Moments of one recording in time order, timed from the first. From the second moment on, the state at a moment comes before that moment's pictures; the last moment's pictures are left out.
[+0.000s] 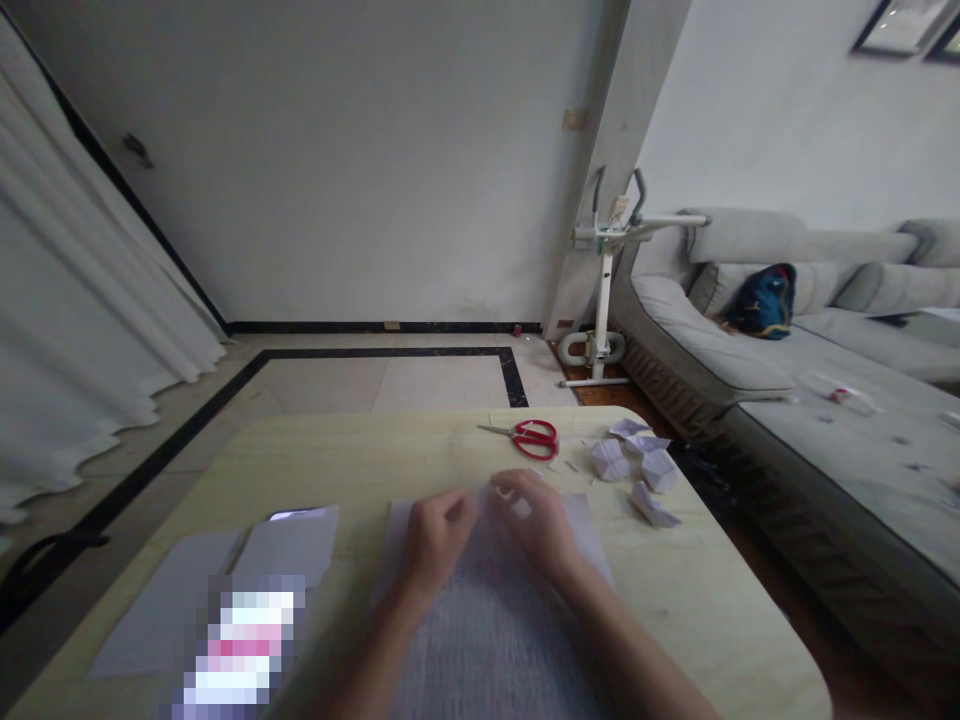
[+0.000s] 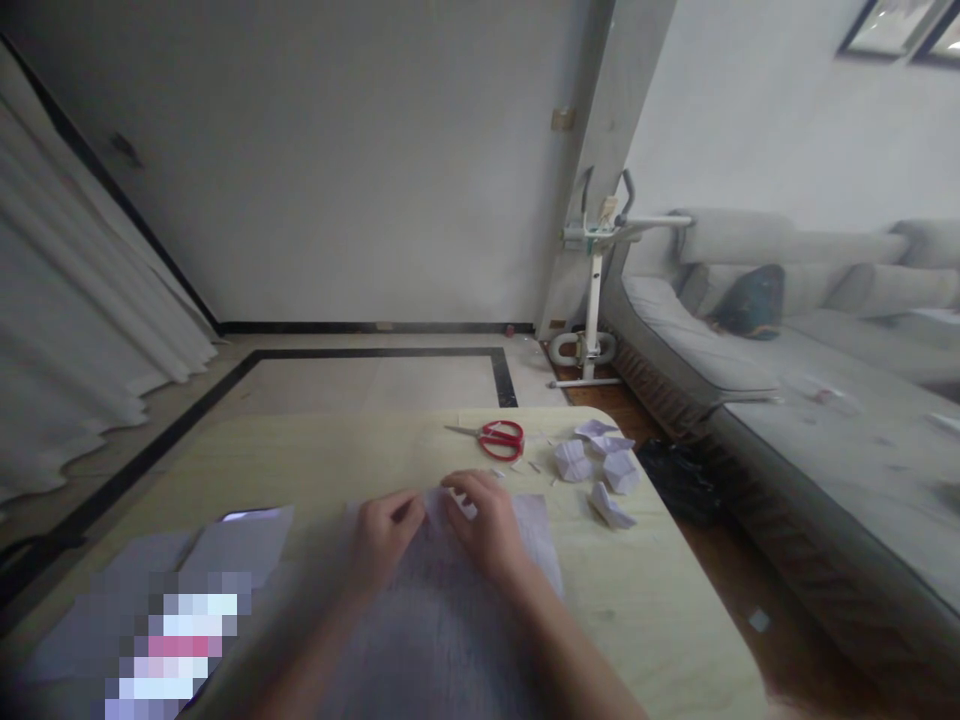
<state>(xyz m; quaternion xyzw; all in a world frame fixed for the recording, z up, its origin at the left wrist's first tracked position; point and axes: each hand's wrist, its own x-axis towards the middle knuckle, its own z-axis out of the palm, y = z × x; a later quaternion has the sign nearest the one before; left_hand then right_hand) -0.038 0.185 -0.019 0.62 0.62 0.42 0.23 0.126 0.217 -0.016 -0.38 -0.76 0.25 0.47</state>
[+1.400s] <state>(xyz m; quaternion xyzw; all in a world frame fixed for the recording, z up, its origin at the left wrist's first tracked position) -0.031 0.186 -0.015 0.53 0.60 0.51 0.32 0.119 0.212 -0.019 -0.37 -0.78 0.24 0.45</state>
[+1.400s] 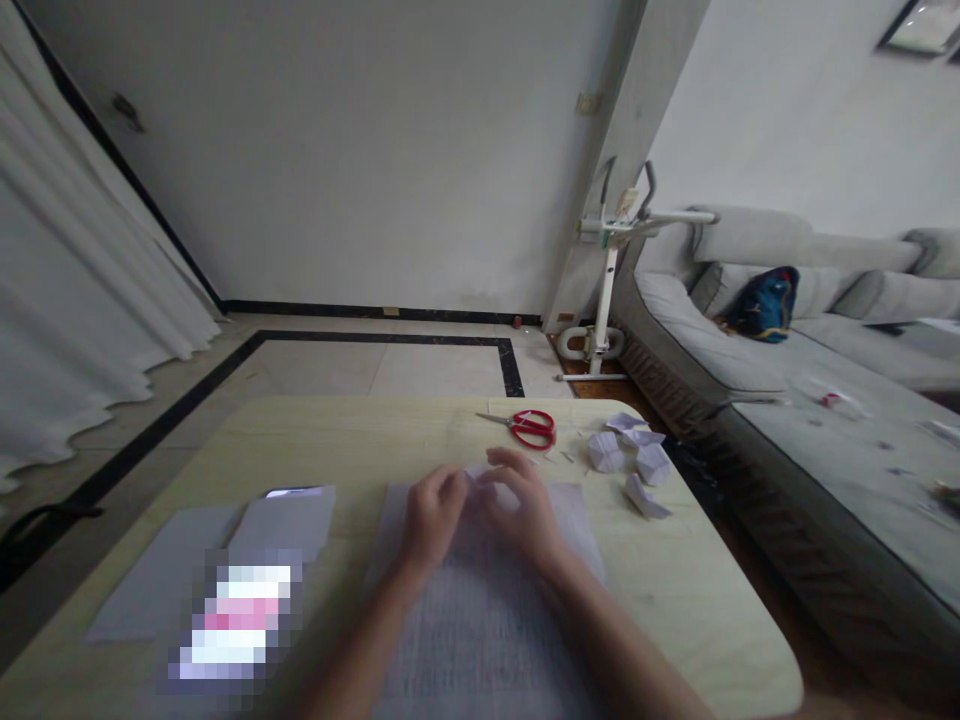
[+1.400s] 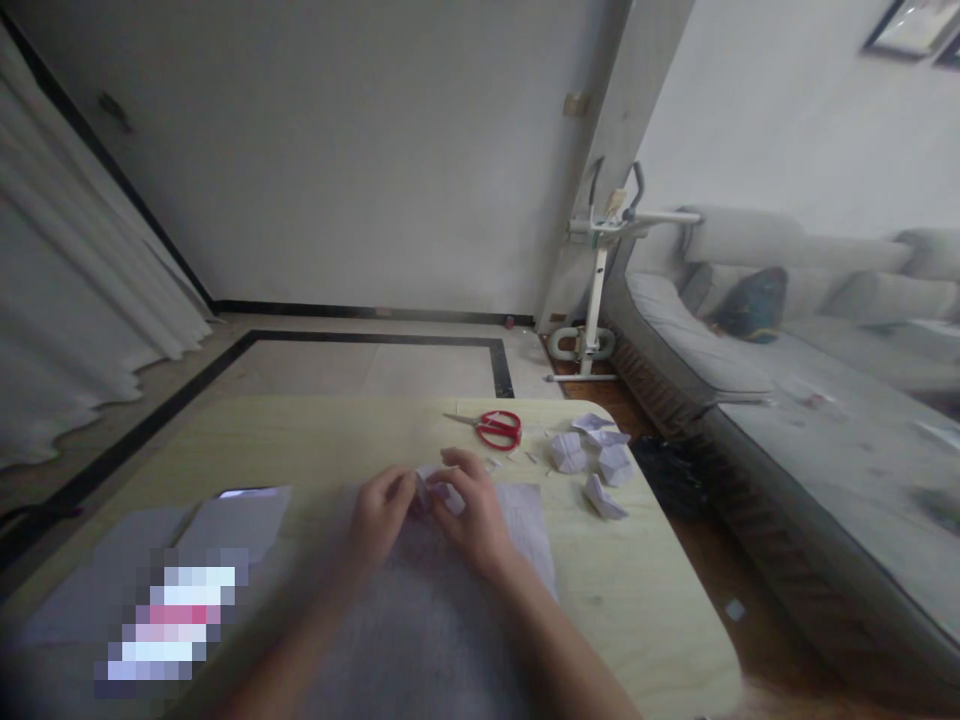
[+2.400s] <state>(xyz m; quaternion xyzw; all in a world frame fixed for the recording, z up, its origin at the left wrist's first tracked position) -0.023 0.181 -0.024 0.60 0.54 0.49 0.35 0.123 0.223 -0.005 -0.44 -0.67 0.41 0.43</state>
